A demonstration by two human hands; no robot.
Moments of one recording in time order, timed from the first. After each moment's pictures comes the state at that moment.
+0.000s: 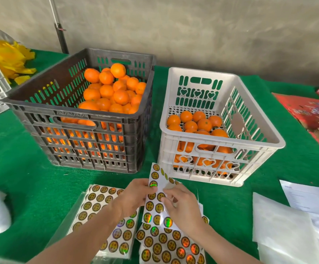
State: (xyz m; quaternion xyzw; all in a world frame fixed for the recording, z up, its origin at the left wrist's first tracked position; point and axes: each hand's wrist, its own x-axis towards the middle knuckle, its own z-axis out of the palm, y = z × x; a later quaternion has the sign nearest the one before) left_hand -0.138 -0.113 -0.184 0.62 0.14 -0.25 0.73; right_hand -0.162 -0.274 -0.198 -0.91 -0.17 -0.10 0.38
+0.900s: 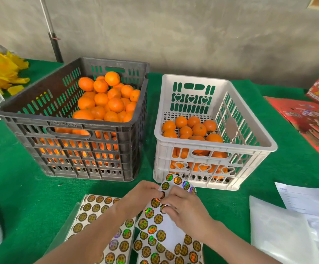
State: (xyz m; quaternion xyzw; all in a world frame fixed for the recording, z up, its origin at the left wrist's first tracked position) left_hand -0.125 -0.123 -0.175 0.70 -0.01 -0.28 0.66; right_hand -0.158 -0.293 -0.156 -0.90 -0.34 -0.07 0.27
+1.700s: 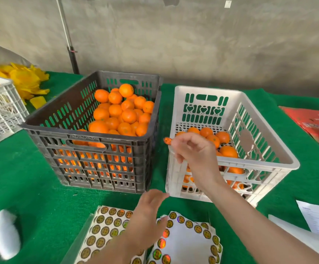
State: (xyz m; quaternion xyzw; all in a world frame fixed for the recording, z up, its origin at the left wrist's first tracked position) left_hand -0.164 -0.109 -0.152 0.93 -0.12 0.01 0.36; right_hand -0.095 -0.245 -0.033 -0.69 -0.17 -0.07 0.70
